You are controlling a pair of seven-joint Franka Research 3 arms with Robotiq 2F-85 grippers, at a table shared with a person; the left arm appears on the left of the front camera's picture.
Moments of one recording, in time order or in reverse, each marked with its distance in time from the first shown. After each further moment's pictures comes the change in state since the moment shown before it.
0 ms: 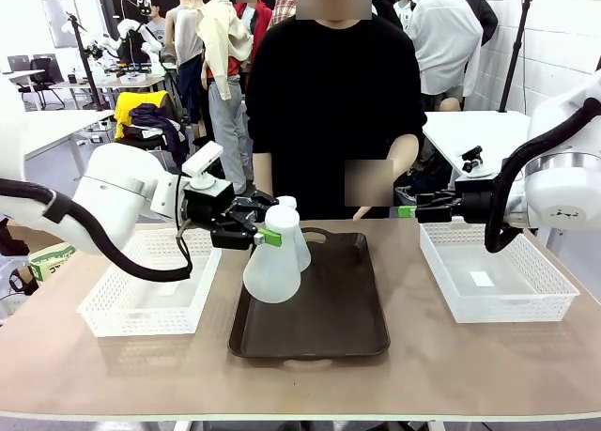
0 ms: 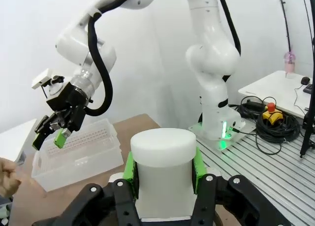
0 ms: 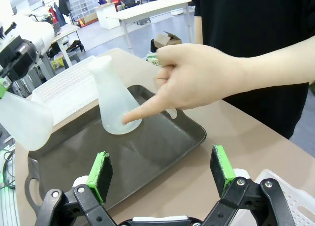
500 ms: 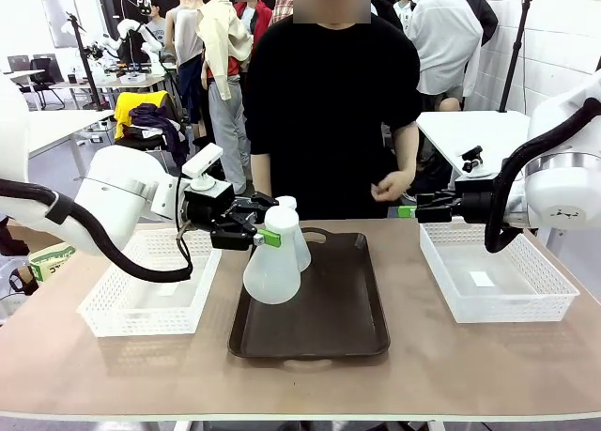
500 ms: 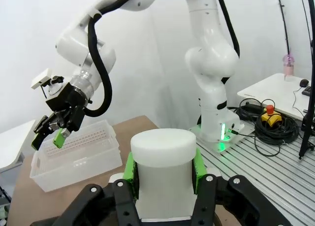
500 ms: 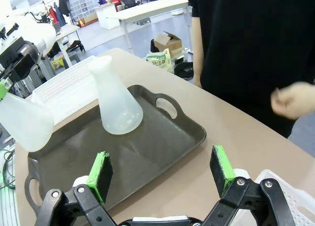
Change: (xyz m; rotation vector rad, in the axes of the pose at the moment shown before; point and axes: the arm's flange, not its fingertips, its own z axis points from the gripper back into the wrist) left arm -0.002 0.000 0.001 -0.004 -0.010 0.006; right arm 0.000 0.000 0.000 0.000 0.000 0.000
